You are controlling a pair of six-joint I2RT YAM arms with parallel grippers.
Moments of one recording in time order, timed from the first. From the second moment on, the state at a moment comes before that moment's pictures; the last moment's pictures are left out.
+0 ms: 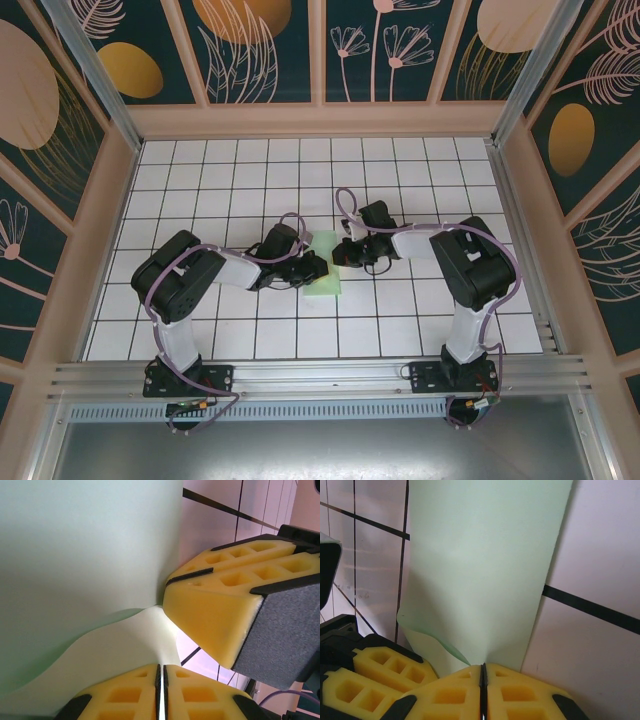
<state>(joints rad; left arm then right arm) -0.67 1.86 0.72 0.40 0.57 -1.03 0.52 1.85 0.90 -0.08 -0.61 0.44</state>
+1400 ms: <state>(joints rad) -0.67 1.84 0.70 0.39 0.49 -1.09 0.50 1.69 0.77 -0.10 -0.63 0.48</state>
